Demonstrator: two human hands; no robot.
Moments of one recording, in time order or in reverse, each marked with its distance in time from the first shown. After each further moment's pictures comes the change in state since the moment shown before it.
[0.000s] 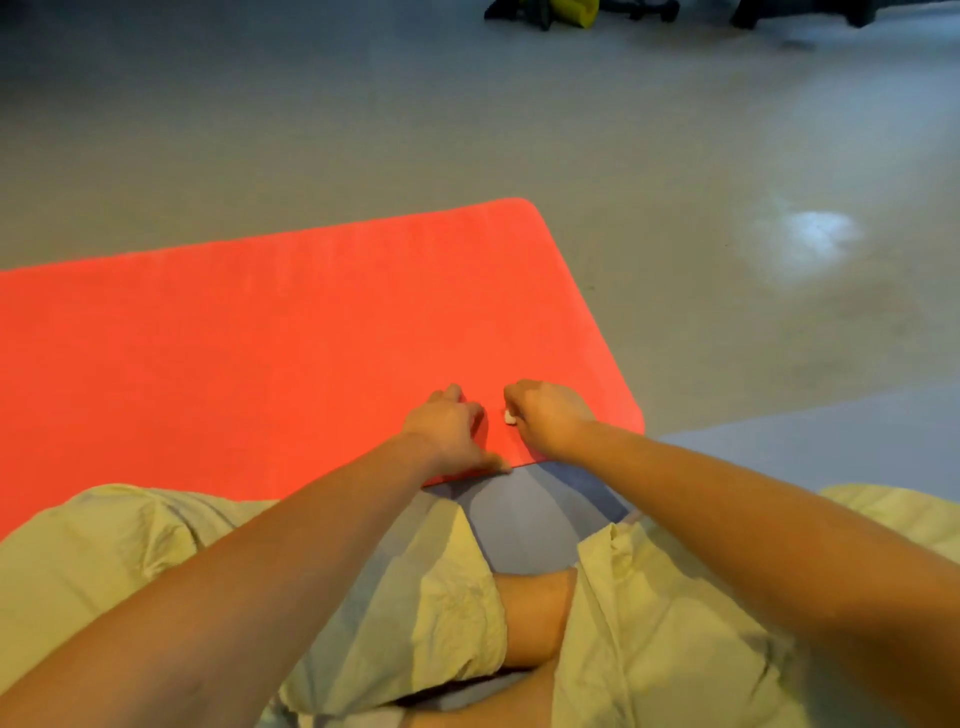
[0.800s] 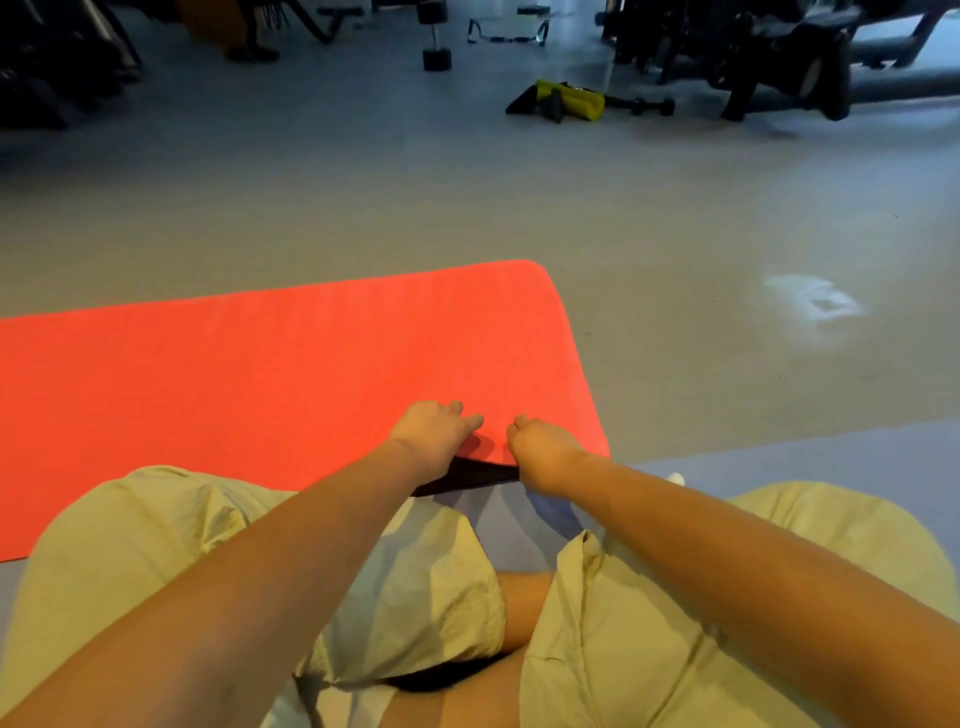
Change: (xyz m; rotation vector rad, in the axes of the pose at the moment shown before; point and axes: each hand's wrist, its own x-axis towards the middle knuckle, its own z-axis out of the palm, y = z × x) left_hand -0.071 0.014 -0.059 0.531 0.137 0.101; right_hand -0.047 -0.045 -0.039 -0.246 -0.128 -0.030
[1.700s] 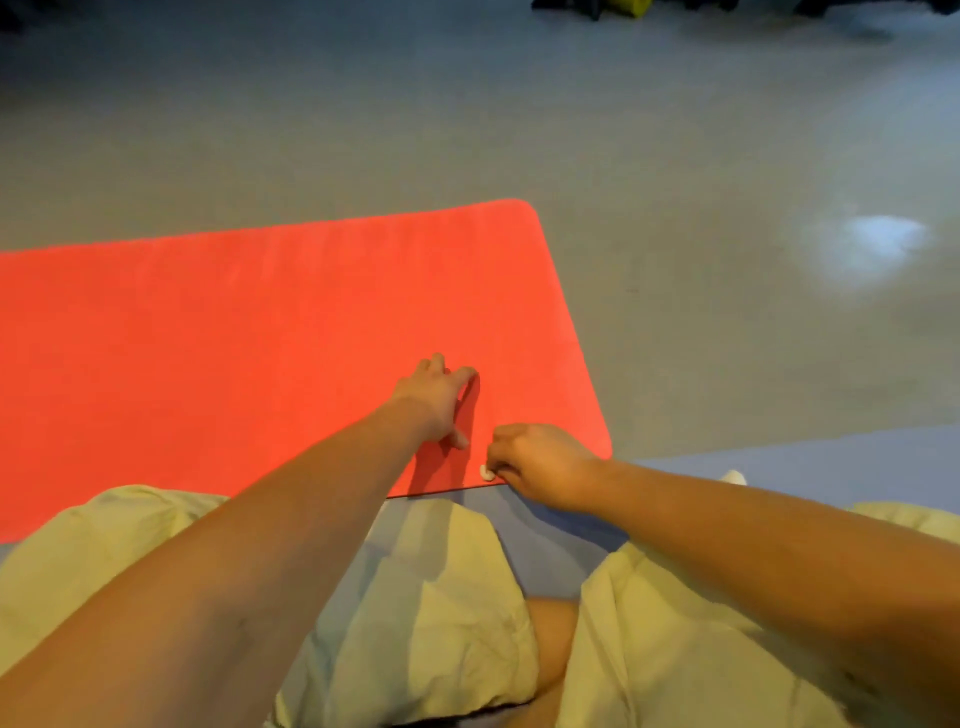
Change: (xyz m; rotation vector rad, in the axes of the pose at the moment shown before) left_hand 0.080 -0.053 0.087 -0.493 -0.175 -0.200; right_hand 0.050 -0.013 0.056 0.324 0.103 -0.379
